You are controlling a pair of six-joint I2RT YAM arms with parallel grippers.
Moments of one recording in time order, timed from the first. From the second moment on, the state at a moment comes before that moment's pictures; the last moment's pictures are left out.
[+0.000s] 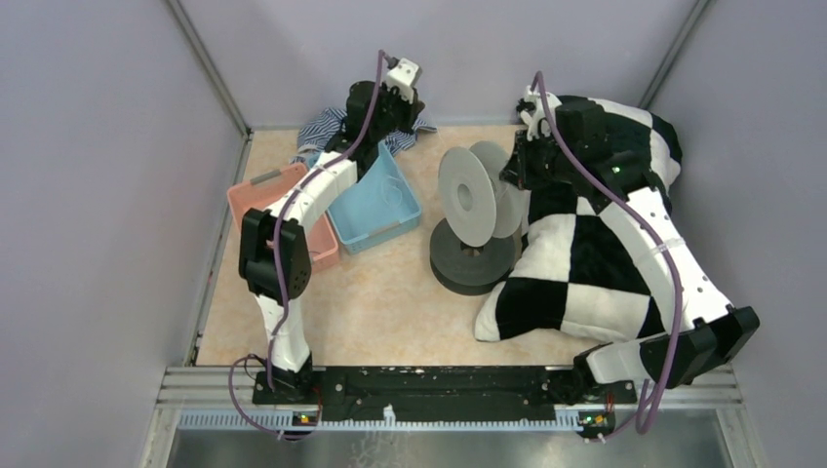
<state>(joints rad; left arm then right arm) -0.39 1.93 1.68 0.15 0.24 0.09 0.39 1.35 1.57 -0.80 -0.24 0.14</state>
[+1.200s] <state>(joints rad) -0.59 1.73 1.78 -0.09 0.39 0.11 0.48 1.70 1.79 -0.64 0.23 0.33</state>
